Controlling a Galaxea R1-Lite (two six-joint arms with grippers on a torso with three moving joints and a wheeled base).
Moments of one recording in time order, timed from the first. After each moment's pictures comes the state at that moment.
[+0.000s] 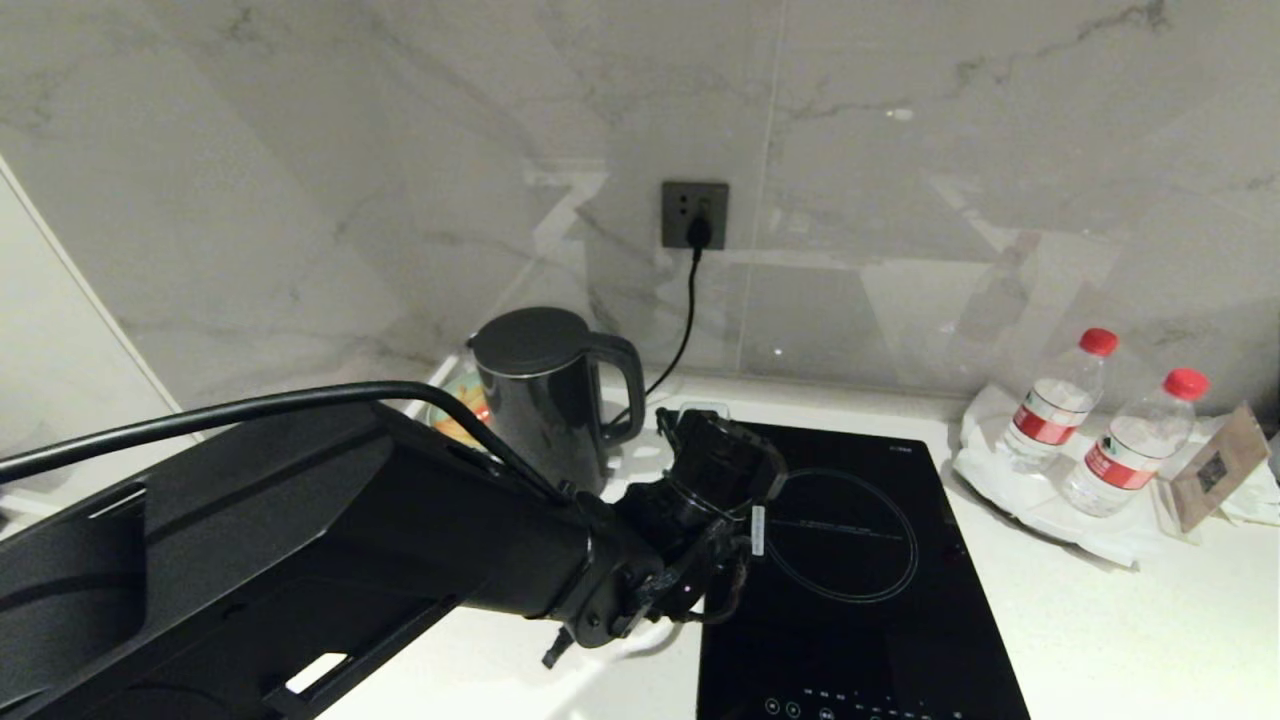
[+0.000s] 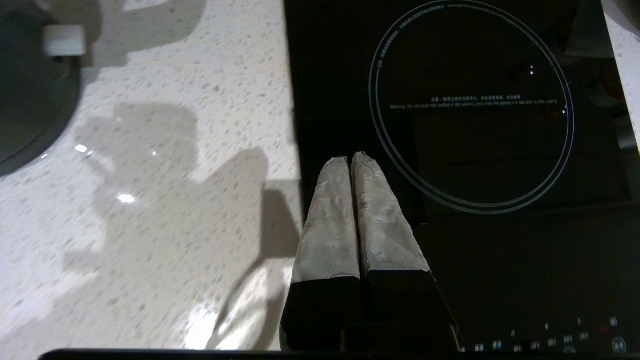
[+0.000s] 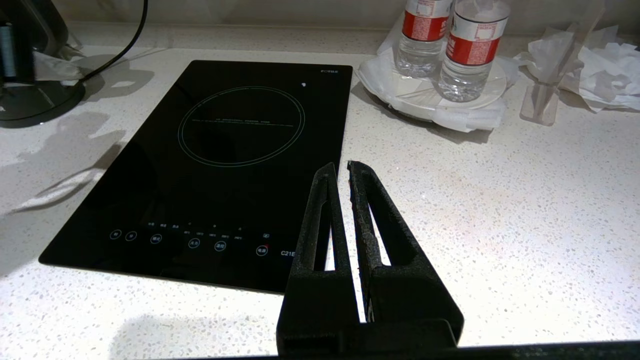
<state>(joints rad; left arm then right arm) -0.89 2.23 -1.36 -0.32 0.39 -0.43 0.00 0.00 0.00 0.01 0.00 0.00</state>
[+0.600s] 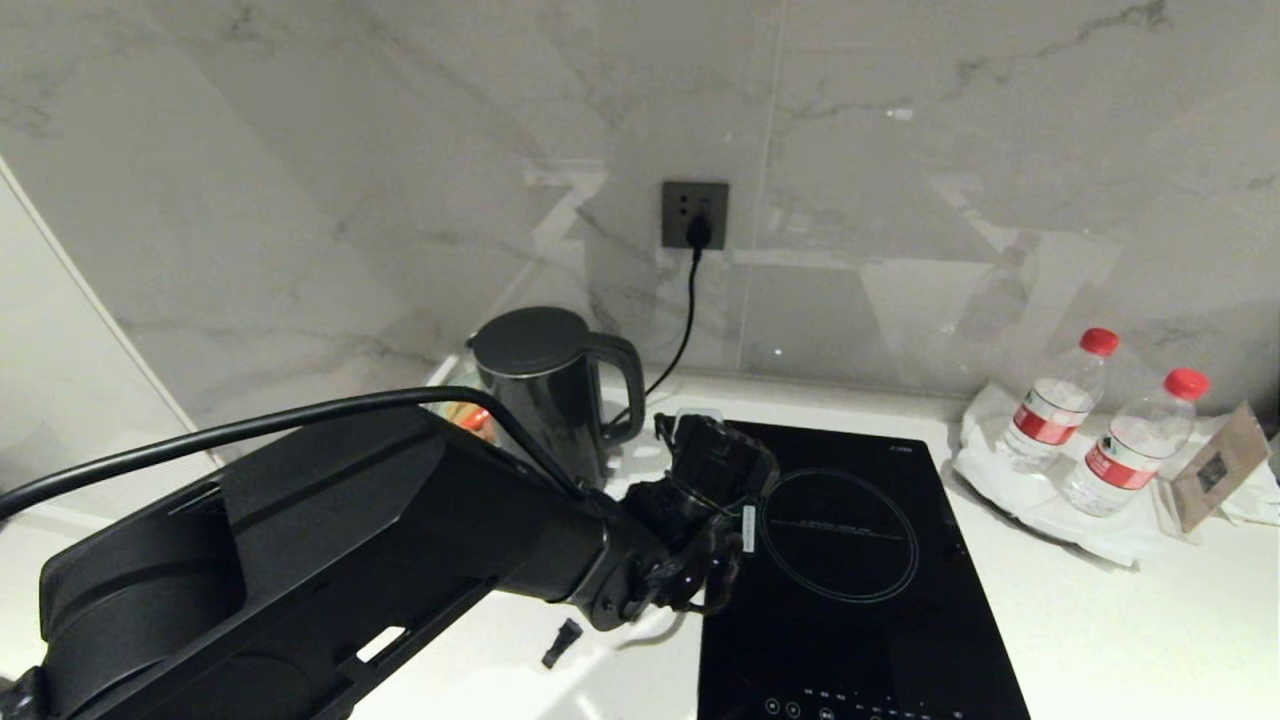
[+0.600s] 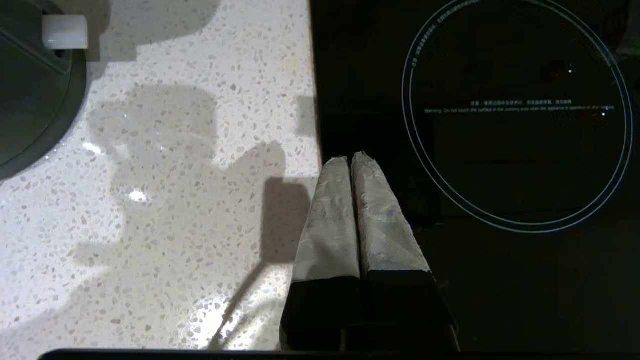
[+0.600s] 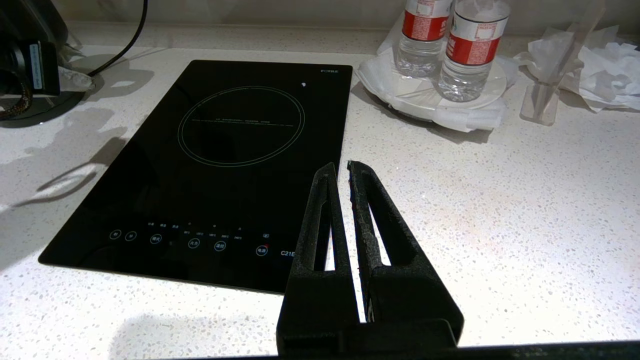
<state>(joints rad) -0.86 2.29 -1.41 -0.30 0.40 -0.42 0.00 0.00 0.00 0.01 0.00 0.00</state>
